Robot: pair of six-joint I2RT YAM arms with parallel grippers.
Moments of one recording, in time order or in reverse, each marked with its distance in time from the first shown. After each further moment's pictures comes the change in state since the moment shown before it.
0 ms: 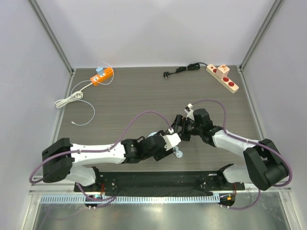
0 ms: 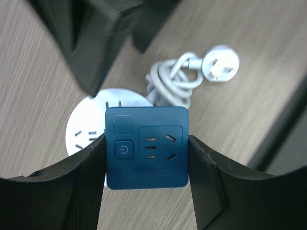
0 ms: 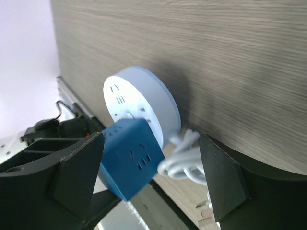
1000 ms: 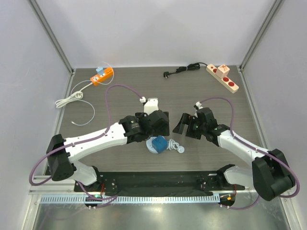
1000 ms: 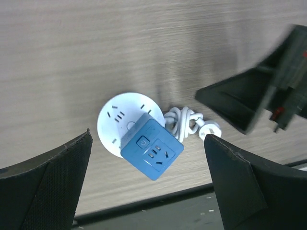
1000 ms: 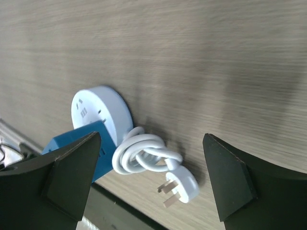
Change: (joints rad) left arm 0.113 0.094 0.476 -0.578 -0.270 -0.911; right arm -0.021 -0.093 0.054 -0.284 0.296 -0.109
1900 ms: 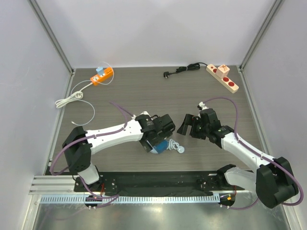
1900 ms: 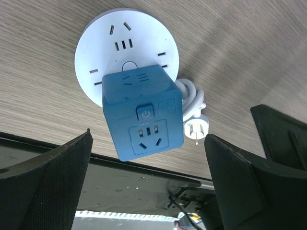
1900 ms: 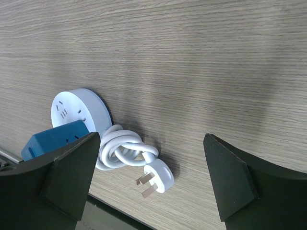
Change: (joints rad) left arm 0.038 0.195 0.047 -0.249 0.214 -0.826; right arm -0.034 -0.109 -0.004 -0.104 0.087 -0.086
